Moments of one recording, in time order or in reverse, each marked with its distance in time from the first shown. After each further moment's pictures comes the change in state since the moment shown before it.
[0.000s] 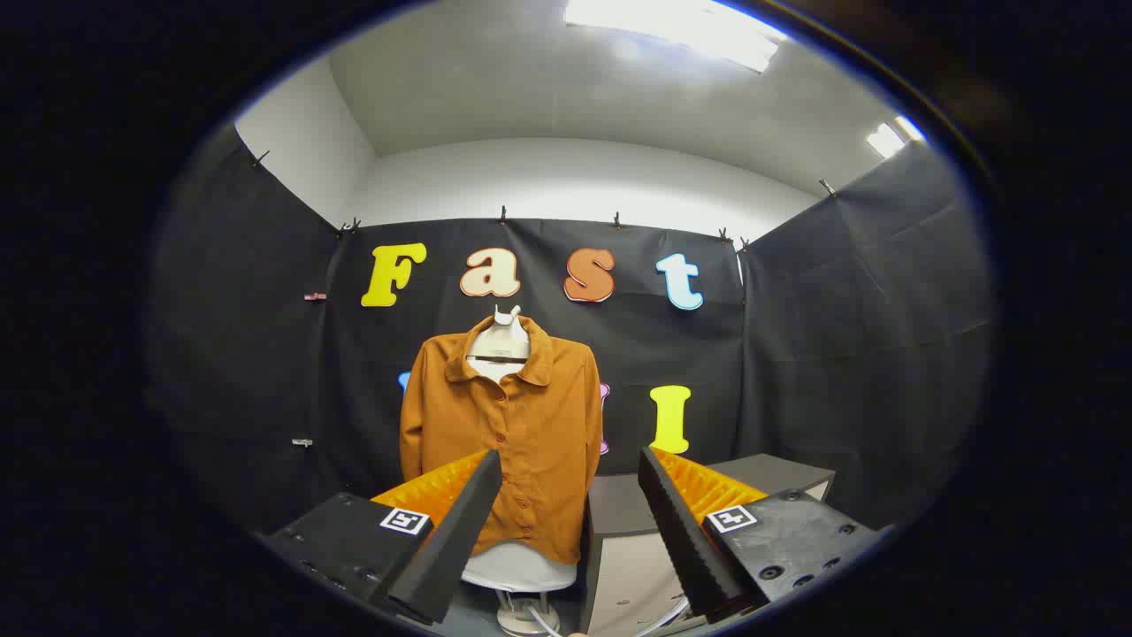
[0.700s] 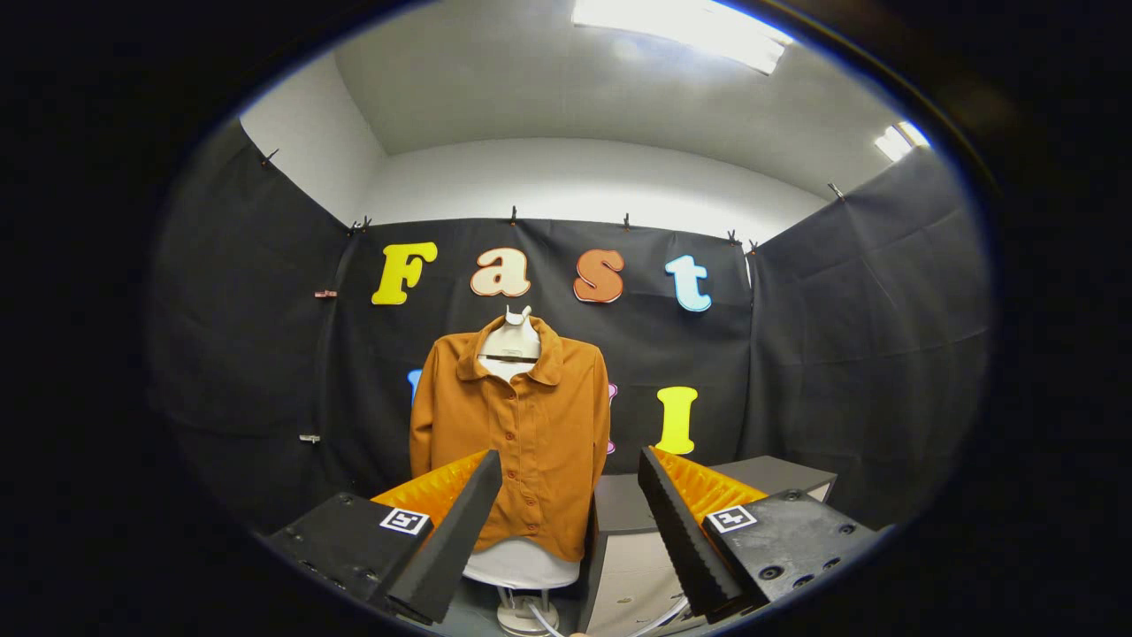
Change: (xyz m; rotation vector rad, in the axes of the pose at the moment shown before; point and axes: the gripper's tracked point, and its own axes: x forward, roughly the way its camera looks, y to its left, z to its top) arm -0.012 0.010 0.005 -0.006 0.006 0.028
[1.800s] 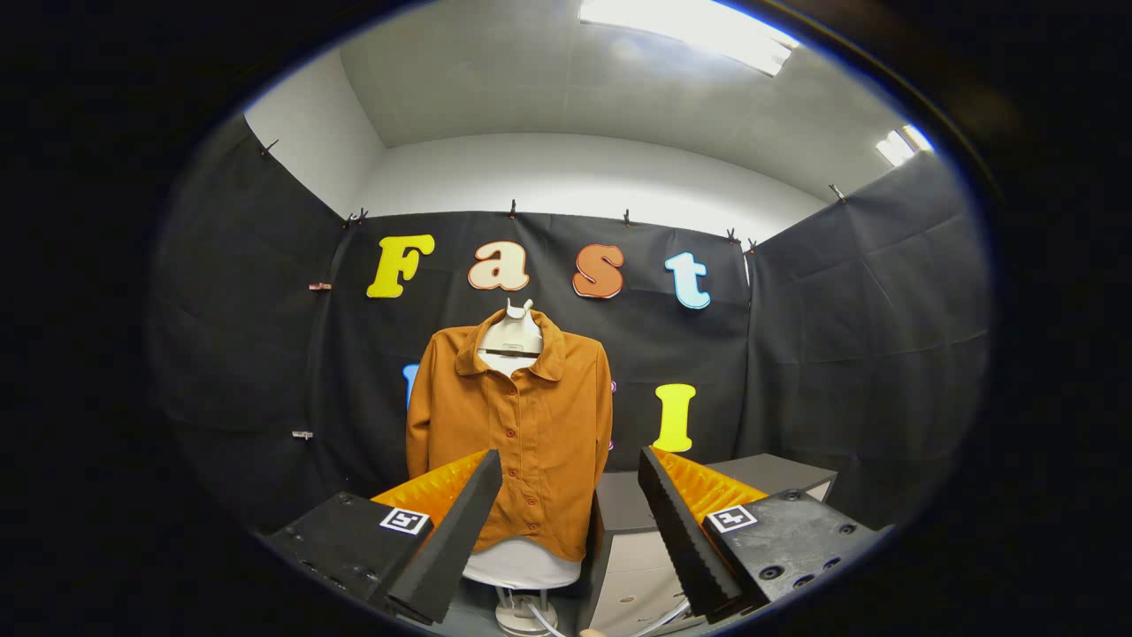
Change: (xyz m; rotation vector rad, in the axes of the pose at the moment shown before) arm 0.013 0.018 -0.008 -0.014 0.014 -0.040
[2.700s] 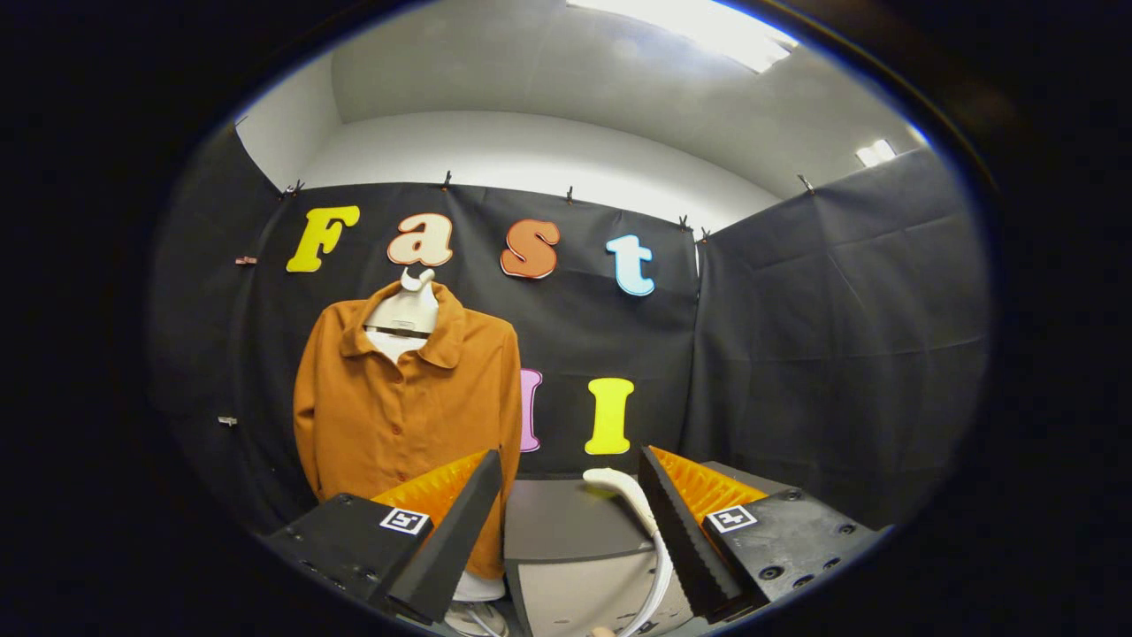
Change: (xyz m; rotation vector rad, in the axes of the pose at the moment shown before) arm 0.130 -0.136 -0.037 -0.053 0.045 -0.171
